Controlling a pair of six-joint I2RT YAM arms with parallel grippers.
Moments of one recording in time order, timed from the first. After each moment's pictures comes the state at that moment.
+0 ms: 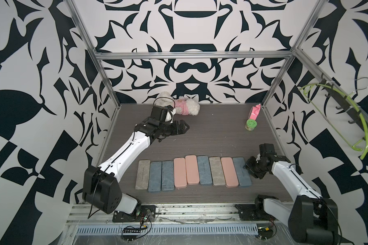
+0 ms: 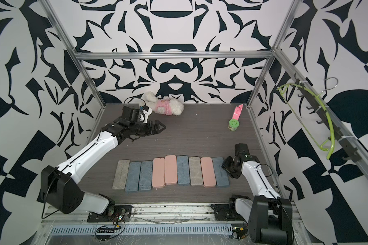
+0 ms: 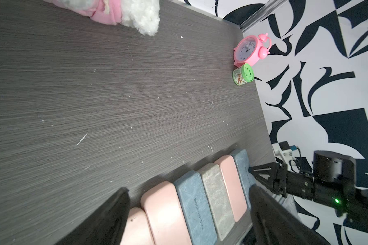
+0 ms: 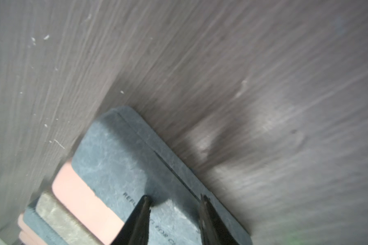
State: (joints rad) left arm -0.46 1.42 1.25 -0.53 0.40 -0.51; right arm -0.12 1.12 0.56 -0.75 -0.27 0.69
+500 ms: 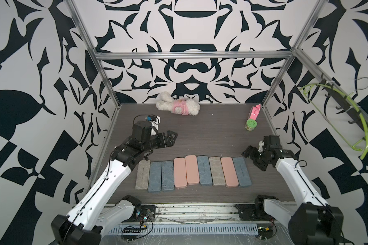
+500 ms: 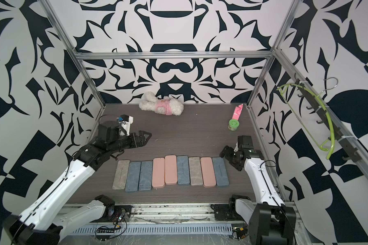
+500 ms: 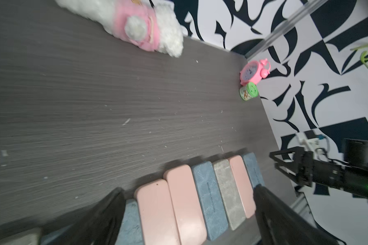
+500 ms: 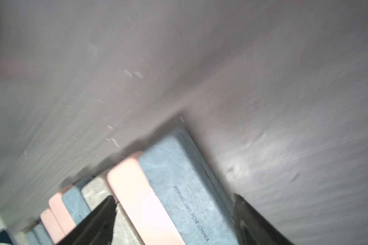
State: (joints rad) left arm -0.46 0.95 0.99 -0.58 0.15 -0.53; right arm -0.12 1.03 0.78 -0.81 -0.23 0.53
